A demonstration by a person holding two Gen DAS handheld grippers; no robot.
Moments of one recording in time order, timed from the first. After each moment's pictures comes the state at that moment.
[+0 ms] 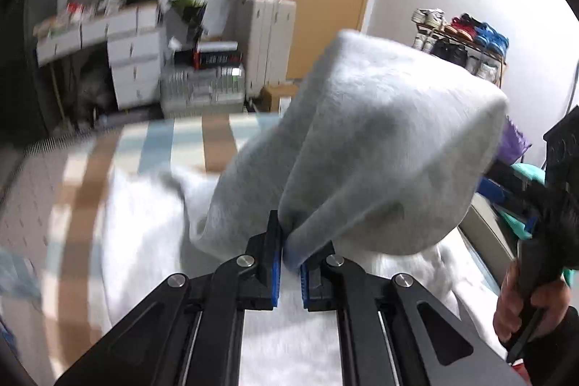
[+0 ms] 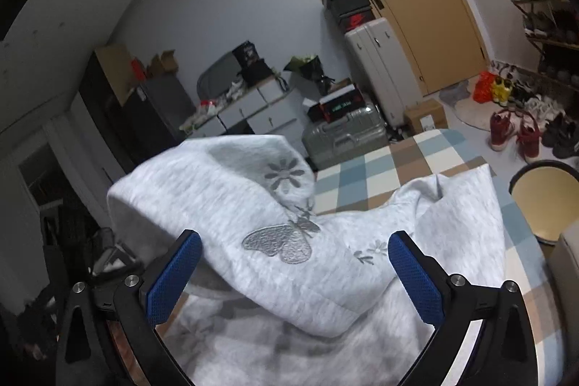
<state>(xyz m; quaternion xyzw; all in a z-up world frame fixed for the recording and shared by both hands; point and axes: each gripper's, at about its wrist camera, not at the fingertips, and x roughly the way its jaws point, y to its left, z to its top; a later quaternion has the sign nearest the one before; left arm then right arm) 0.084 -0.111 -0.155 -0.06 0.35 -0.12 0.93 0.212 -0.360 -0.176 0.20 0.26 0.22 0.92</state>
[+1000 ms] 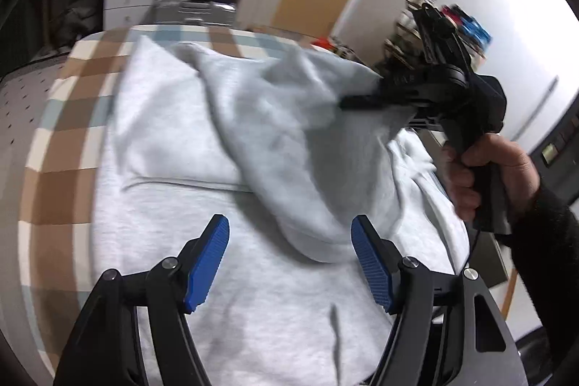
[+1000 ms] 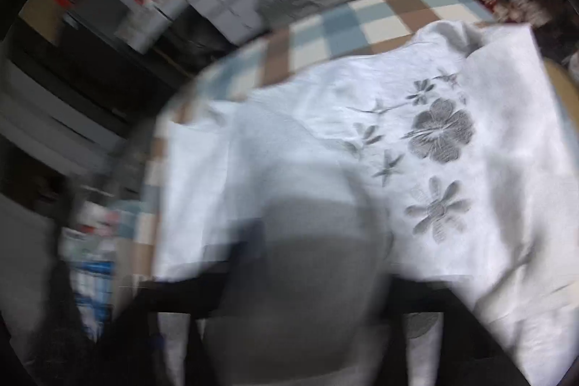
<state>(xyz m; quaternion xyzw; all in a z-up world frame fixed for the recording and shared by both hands) 0.031 -0.093 -0.140 -0.13 0.43 -0.18 0.87 0.268 -0.255 -0.226 0.13 0.54 0.15 0.82</state>
